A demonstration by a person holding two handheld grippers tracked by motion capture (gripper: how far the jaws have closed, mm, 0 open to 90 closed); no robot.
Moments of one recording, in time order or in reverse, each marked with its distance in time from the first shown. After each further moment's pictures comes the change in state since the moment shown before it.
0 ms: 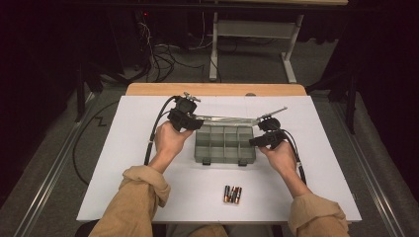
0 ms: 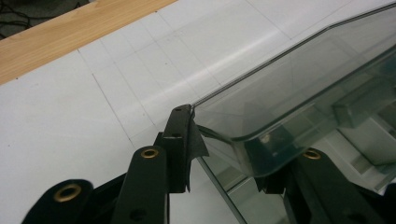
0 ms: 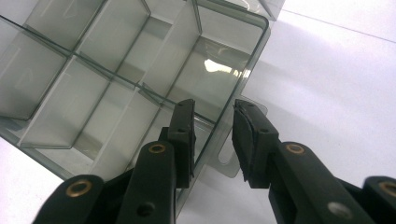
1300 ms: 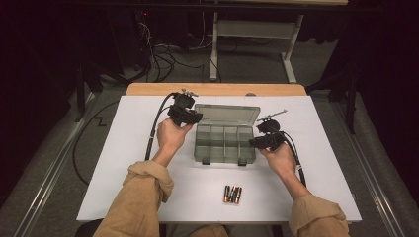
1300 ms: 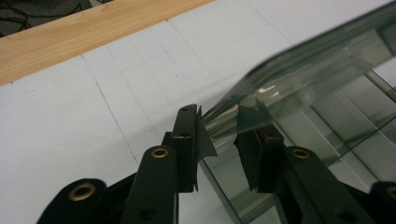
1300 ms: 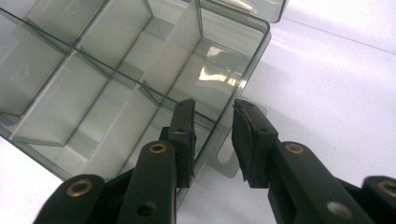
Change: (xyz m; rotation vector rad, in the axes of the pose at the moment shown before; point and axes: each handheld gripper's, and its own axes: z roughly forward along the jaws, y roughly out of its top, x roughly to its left) left arm 0.048 0.023 -0.003 0.356 -0.022 0.399; right arm 0.004 -0.006 0.001 -0.044 -0.030 -0.038
